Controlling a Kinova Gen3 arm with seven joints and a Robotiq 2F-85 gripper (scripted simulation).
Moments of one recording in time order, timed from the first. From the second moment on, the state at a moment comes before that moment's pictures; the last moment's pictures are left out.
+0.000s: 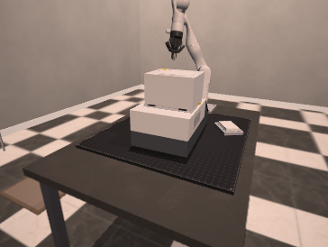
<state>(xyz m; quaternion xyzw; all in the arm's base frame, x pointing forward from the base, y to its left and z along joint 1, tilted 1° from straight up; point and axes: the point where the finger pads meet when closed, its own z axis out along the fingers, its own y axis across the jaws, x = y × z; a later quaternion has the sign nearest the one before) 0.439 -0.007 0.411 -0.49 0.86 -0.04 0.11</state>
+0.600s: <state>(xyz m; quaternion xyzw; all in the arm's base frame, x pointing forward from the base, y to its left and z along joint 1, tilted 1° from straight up) 0.390 0.010 0.412 -0.49 0.86 -0.04 0.11</state>
